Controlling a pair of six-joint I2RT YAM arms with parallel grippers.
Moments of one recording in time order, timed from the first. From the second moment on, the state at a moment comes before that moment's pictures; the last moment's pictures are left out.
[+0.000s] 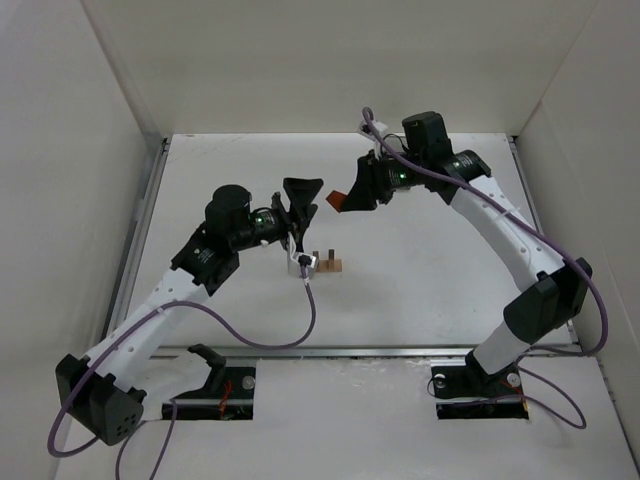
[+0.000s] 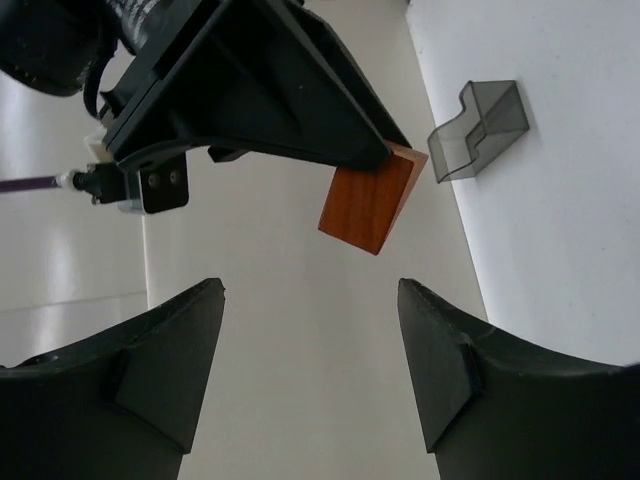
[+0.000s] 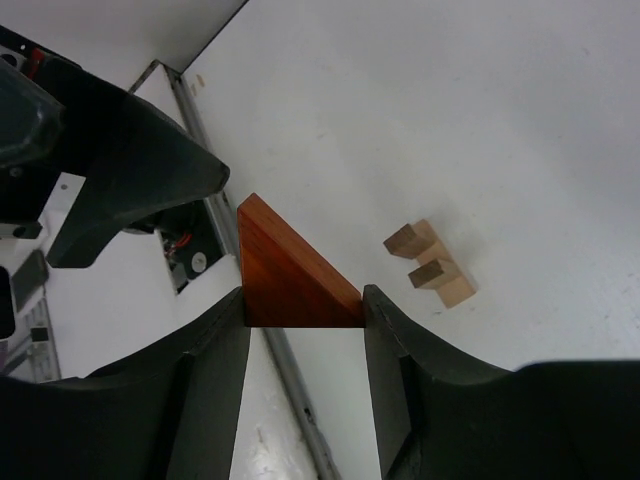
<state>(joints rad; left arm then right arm) -0.55 1.02 0.95 -0.11 0.60 1.65 0.47 1.63 1.71 -0.72 -0.78 0.07</state>
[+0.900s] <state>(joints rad) -0.69 1.16 1.06 -0.32 0.43 1.78 0.48 1.58 1.59 -0.64 -0.75 0.18</state>
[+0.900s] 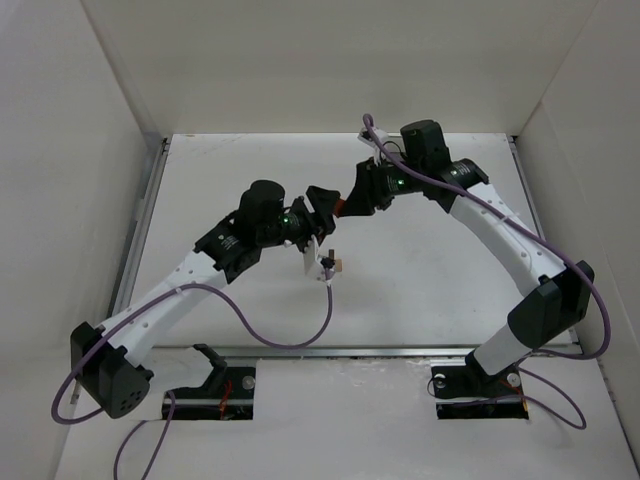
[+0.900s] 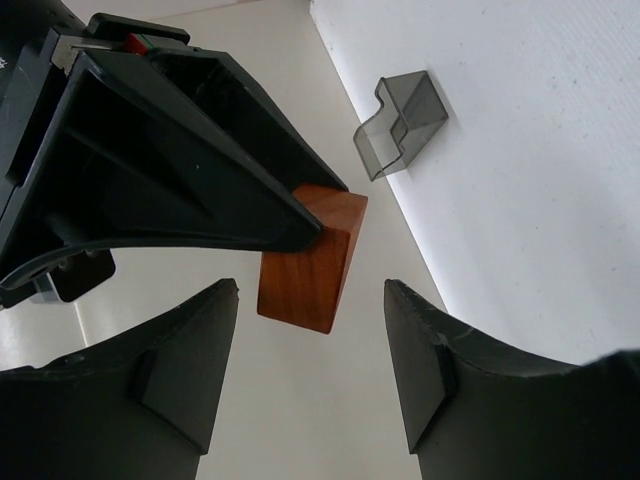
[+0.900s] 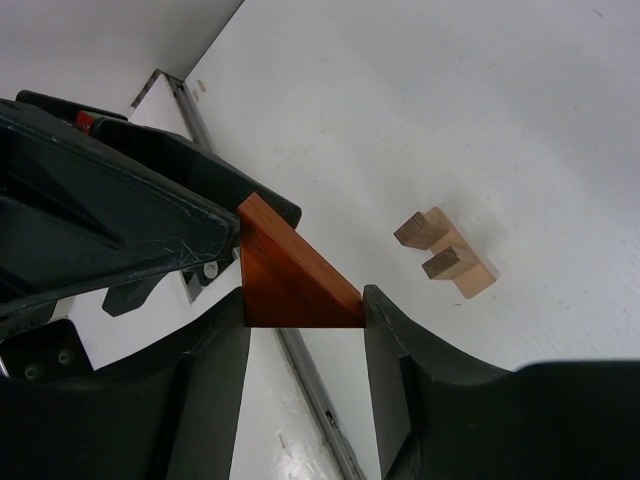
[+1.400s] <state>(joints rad) -0.69 1.20 1.13 -0.42 0.40 1.77 0.51 1.58 1.59 -0.65 -0.74 0.17</state>
